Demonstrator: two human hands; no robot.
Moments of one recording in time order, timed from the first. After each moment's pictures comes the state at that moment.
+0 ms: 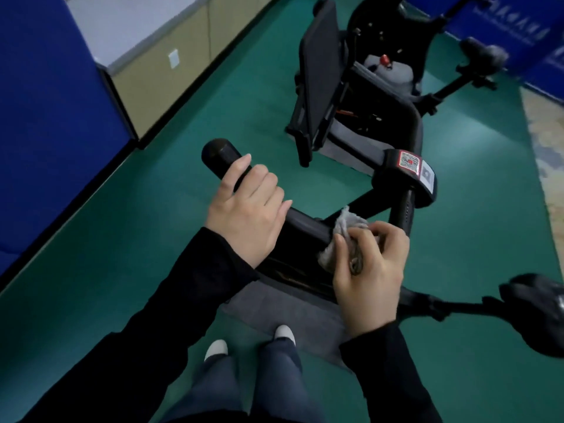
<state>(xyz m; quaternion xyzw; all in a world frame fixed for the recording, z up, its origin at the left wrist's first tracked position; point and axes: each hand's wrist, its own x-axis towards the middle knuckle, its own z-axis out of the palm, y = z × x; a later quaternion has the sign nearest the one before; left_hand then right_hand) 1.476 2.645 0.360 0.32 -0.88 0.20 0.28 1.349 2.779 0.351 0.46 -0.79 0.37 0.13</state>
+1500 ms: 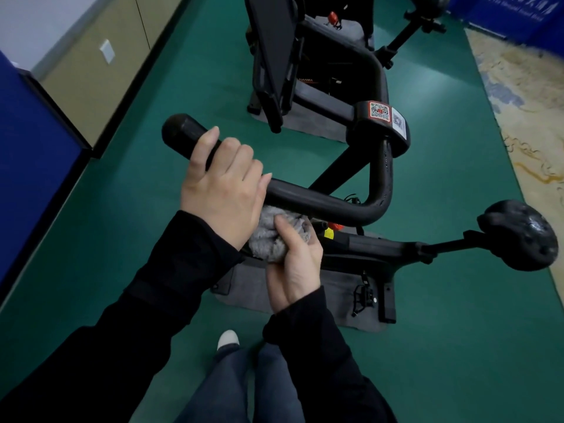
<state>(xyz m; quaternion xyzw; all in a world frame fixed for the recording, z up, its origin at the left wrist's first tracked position) 1.483 2.641 0.364 0.29 -0.91 0.20 0.24 1.435 2.737 0.331 -0.12 -0.42 0.81 -0.39</state>
